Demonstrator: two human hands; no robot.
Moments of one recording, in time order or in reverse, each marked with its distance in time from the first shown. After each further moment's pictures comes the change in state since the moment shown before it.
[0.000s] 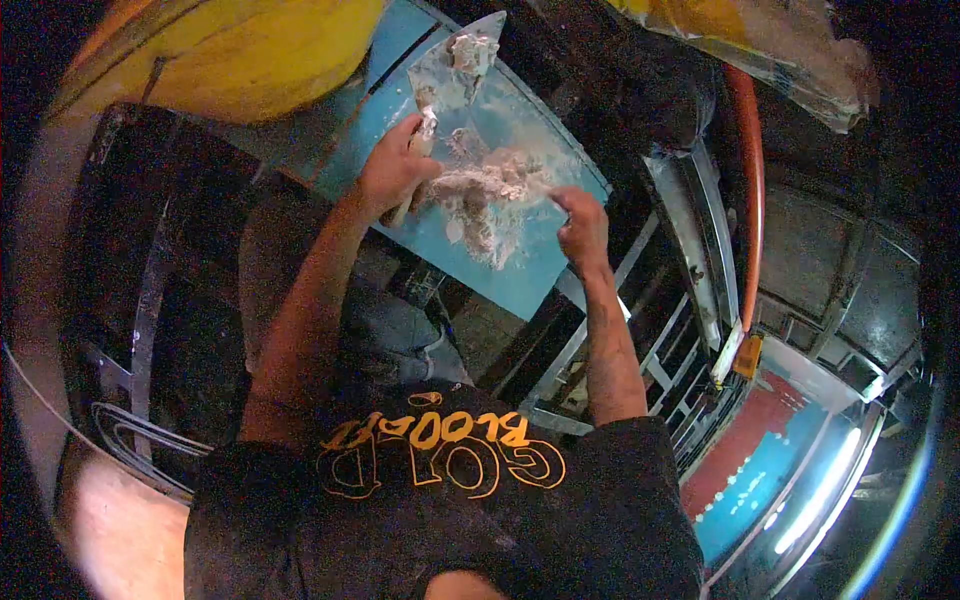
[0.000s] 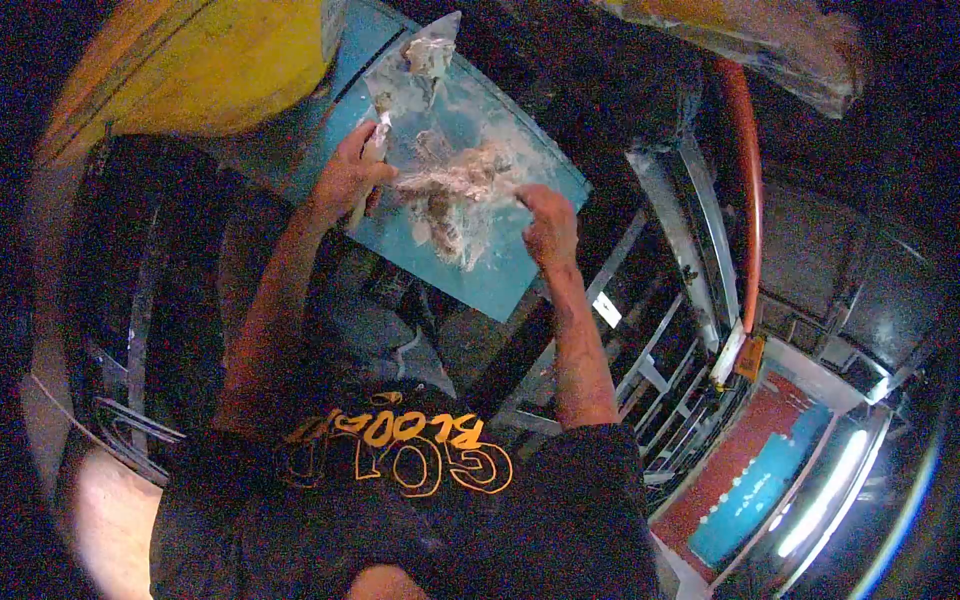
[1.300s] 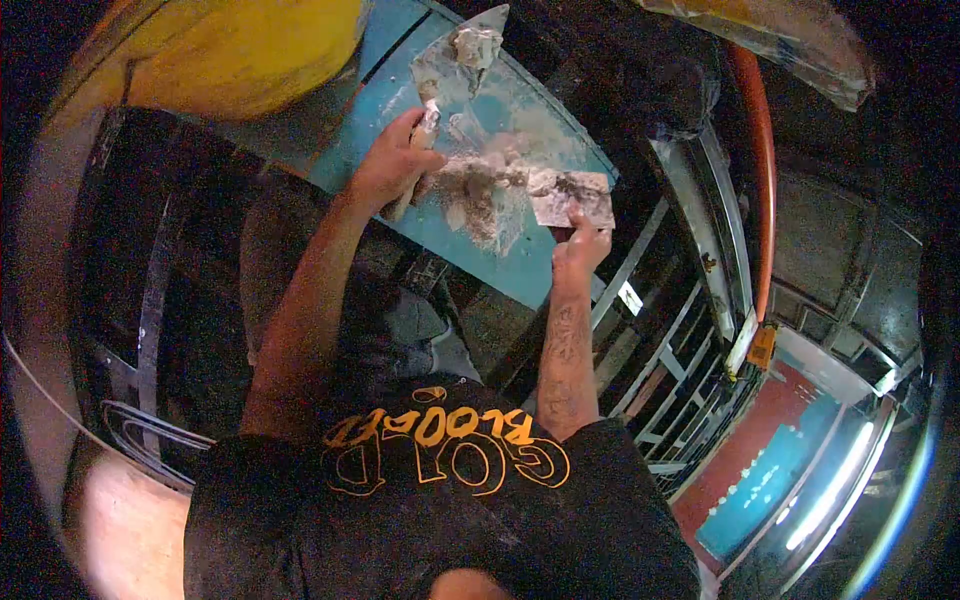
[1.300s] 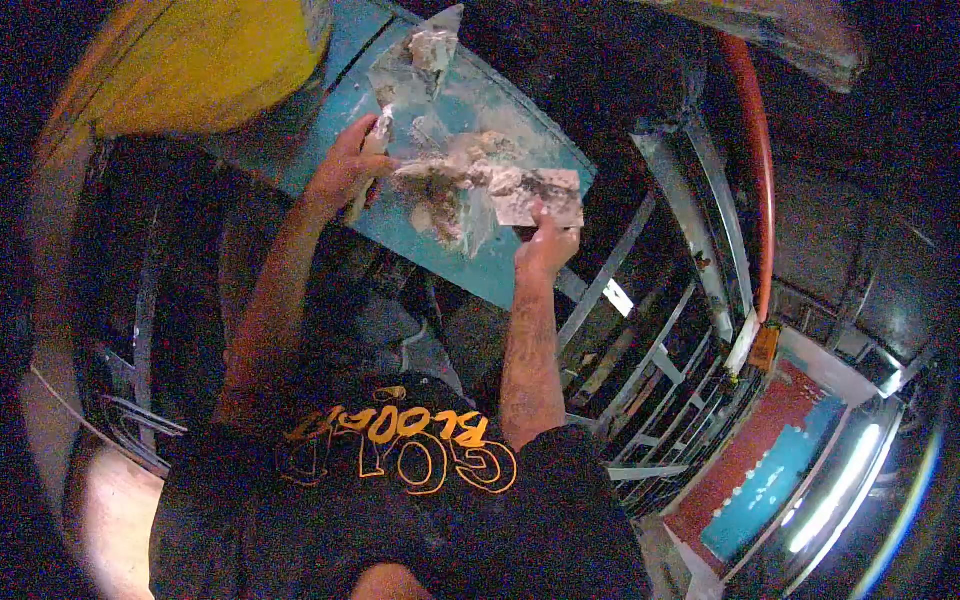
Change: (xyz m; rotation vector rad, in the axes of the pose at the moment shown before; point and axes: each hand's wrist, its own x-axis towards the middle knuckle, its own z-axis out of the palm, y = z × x) left_hand -0.004 -0.001 0.005 0.004 -0.027 0.016; right_hand -0.034 -0.026 0.044 1.333 0.879 0.892
